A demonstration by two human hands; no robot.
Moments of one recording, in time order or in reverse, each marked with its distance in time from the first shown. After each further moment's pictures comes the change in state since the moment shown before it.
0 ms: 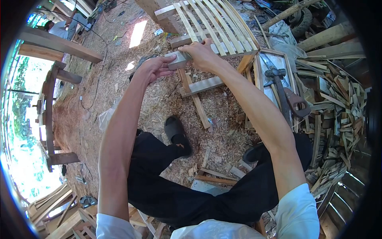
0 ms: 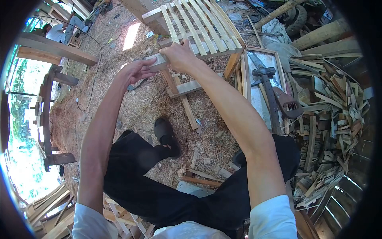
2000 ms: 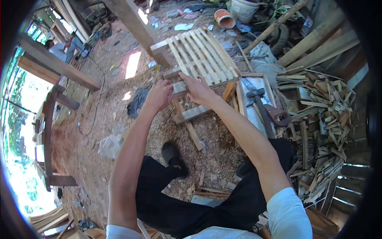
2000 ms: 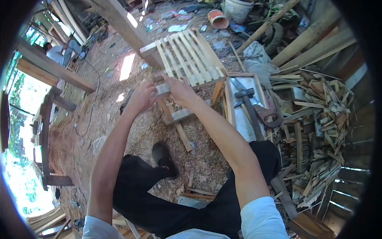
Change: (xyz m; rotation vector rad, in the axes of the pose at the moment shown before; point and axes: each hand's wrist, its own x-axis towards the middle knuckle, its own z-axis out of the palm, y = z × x) left_hand -0.038 0.008 0.025 1.346 0.267 1.059; right_hand -0.034 0.004 0.002 0.086 0.219 0.000
